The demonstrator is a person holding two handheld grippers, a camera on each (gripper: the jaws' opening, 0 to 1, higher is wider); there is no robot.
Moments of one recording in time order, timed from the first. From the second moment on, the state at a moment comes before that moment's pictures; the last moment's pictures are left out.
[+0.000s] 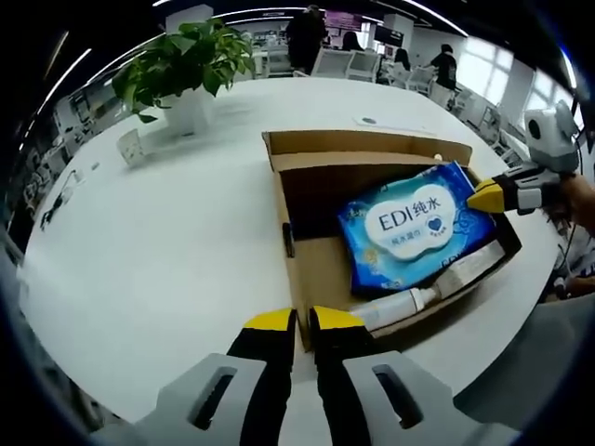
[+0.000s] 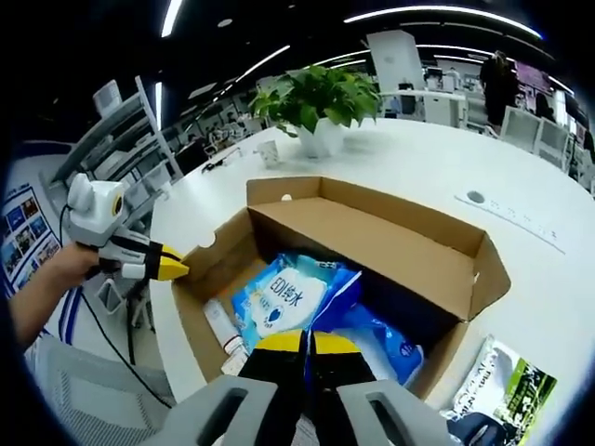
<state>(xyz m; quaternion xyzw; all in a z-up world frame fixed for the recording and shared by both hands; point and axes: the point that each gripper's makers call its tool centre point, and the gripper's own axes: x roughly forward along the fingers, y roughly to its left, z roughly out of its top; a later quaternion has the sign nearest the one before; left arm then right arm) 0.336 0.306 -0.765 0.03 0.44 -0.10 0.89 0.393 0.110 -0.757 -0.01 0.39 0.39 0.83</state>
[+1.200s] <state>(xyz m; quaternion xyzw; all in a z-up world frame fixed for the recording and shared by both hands) 0.378 0.219 -0.797 0.02 0.48 -0.22 0.85 0.392 0.081 -0.774 -0.02 0.39 0.37 0.84</state>
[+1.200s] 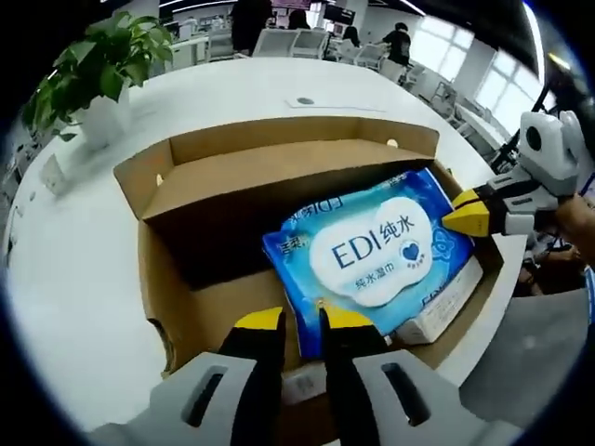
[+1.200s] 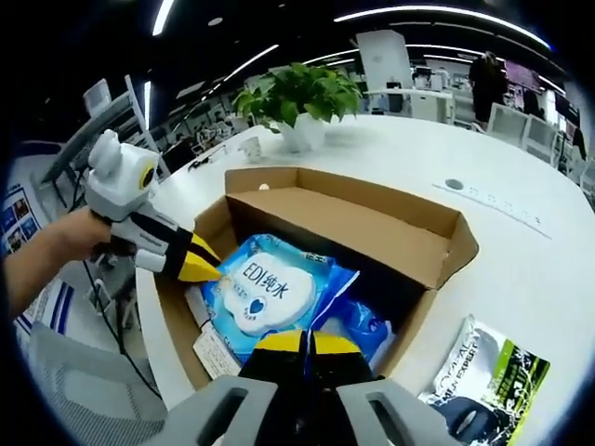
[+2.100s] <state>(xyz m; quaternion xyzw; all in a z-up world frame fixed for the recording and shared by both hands) 0.377 0.216 -0.780 0.03 0.46 -0.22 0.86 0.392 0.078 -0.772 0.00 0.39 0.37 0.84</state>
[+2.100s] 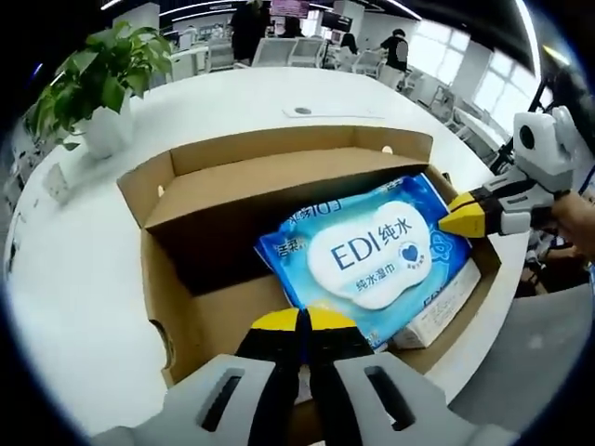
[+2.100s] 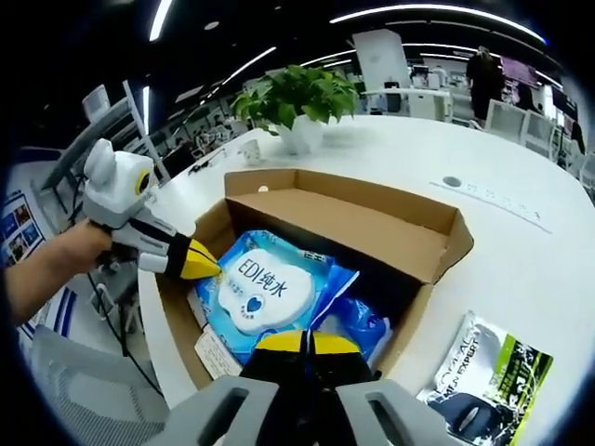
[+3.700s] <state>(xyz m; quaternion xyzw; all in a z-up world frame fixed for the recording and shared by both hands) 0.382 0.150 -0.713 0.01 0.42 -0.28 0.86 0.388 0.008 -0.724 0.06 0.38 0.34 0.86</state>
